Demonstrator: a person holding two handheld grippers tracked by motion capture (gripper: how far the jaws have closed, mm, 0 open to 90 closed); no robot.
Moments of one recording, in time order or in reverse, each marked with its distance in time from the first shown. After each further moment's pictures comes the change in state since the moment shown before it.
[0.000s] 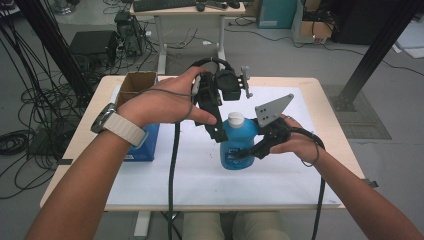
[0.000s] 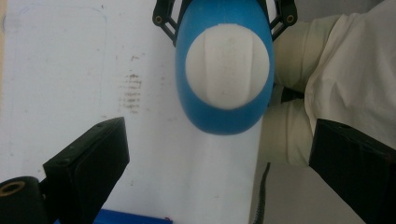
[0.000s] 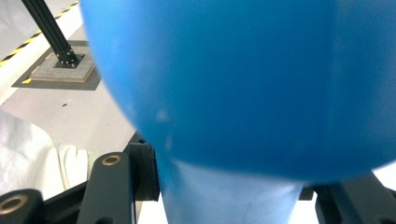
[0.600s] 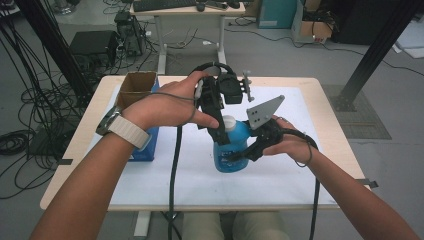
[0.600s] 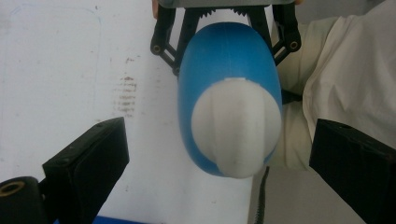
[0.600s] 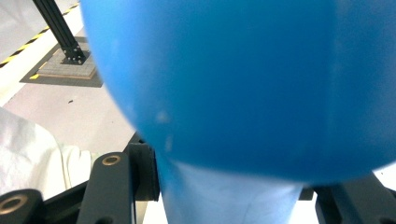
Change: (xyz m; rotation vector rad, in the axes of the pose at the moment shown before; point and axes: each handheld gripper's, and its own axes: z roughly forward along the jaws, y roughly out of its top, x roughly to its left) left arm 0.000 0.001 0.009 -0.008 -0.012 0.001; right arm 0.001 0.007 0.016 0.008 0.026 -0.023
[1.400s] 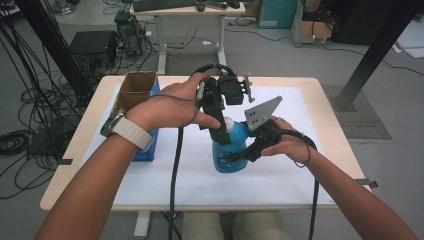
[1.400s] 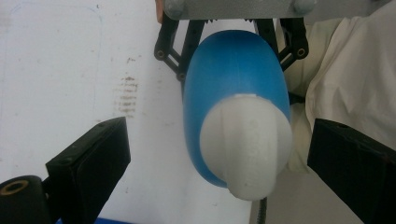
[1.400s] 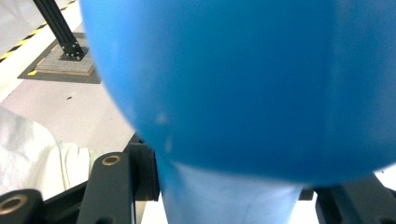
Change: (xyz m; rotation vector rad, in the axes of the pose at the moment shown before) left arm 0.002 0.001 0.006 0.003 0.004 -0.013; right arm 0.000 0.001 0.003 0.023 -0.014 -0.006
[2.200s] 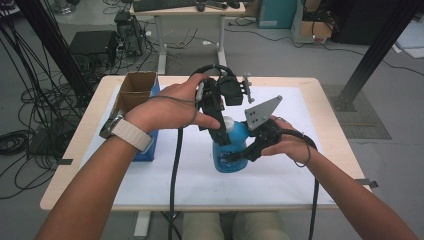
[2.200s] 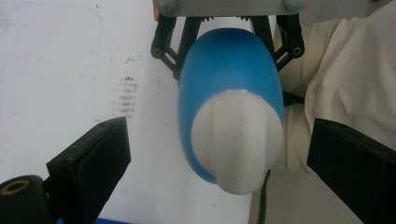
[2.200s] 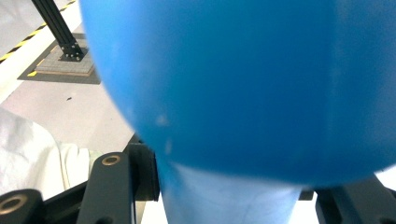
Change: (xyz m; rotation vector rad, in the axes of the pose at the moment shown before) left arm -0.001 -0.001 0.000 -0.002 0.000 0.001; right arm 0.001 0.000 -0.001 0.000 0.015 0.030
